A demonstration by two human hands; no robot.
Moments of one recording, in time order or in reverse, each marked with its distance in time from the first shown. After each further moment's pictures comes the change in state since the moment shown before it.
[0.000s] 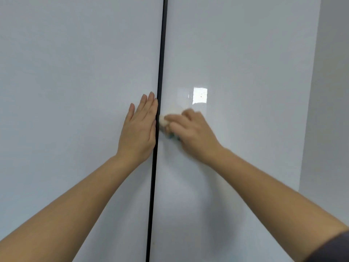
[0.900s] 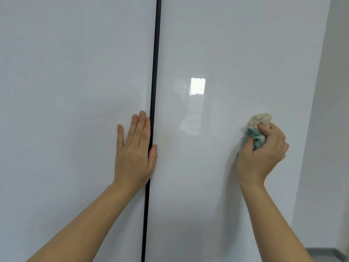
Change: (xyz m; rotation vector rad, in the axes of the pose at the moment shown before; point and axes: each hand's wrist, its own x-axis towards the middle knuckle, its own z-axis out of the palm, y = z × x) left_hand -0.081 0.008 0.037 0.153 0.052 -0.035; right_hand -0.119 0.001 -0.038 -0.141 0.521 1.147
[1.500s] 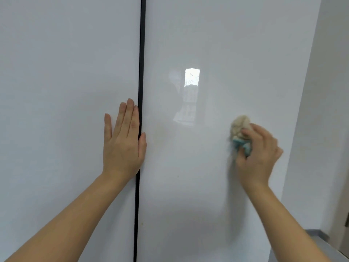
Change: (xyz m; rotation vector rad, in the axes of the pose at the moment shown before) left_hand -0.002 0.001 0.003 0.063 0.059 0.020; right_hand -0.011 0.047 -0.034 -0.228 -0.214 -0.380
